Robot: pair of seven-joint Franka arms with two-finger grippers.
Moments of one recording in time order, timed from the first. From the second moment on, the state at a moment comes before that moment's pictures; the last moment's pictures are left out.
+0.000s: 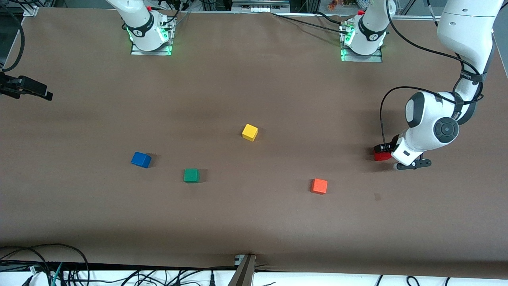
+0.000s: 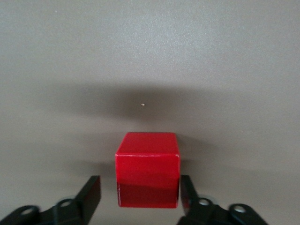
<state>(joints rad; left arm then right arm) 0.13 0.46 -0.10 -2.03 0.07 2.35 -0.17 0.01 0.06 -0.16 -1.58 0.04 1.52 -0.08</state>
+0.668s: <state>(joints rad) 0.13 0.46 -0.10 -1.99 0.16 2.36 -0.02 0.01 0.06 -0.16 -1.58 0.04 1.52 -0.08</state>
